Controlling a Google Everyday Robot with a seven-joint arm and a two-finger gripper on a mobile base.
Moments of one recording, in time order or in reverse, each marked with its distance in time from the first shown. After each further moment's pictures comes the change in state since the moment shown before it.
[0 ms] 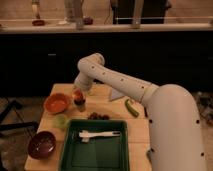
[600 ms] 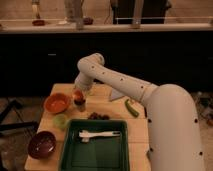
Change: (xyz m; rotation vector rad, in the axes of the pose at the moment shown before) arm 0.000 0.001 0.002 -0.010 -0.006 0.006
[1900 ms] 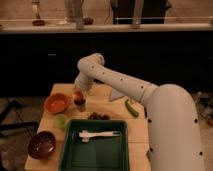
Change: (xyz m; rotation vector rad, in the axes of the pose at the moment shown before) arm 0.000 0.000 0.000 0.000 0.000 0.001
